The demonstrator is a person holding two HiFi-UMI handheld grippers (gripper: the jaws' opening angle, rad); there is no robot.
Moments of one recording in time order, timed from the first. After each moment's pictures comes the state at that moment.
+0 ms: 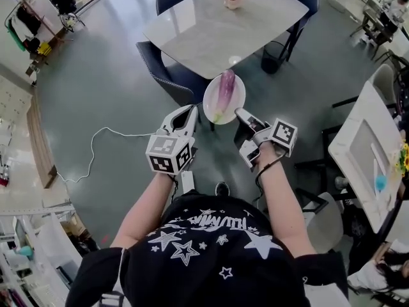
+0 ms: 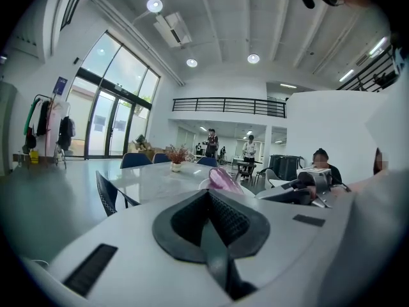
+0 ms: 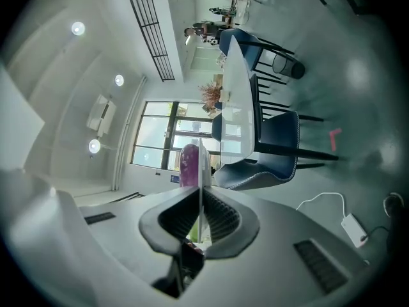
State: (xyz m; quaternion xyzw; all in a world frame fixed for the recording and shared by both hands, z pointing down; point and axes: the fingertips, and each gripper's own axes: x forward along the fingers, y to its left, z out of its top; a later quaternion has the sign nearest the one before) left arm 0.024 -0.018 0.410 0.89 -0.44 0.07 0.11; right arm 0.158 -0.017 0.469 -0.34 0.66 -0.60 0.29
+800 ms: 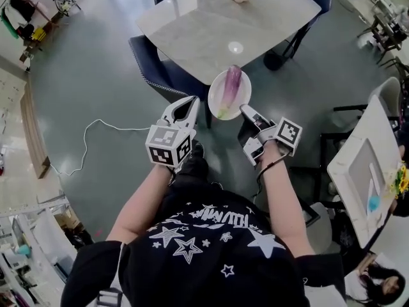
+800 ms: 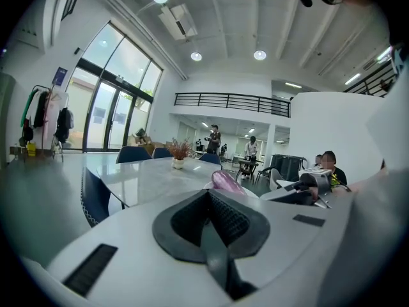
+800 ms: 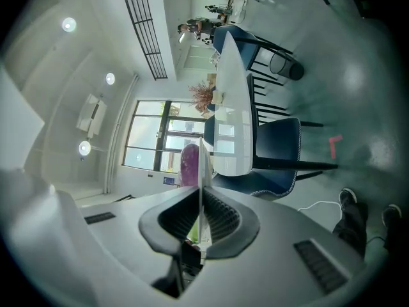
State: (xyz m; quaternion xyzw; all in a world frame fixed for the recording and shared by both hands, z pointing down) left arm 0.043 -0.129 0.434 0.88 -0.44 0.08 0.13; right arm 0.184 -0.117 0.495 -0.35 0.65 -0.62 0.27
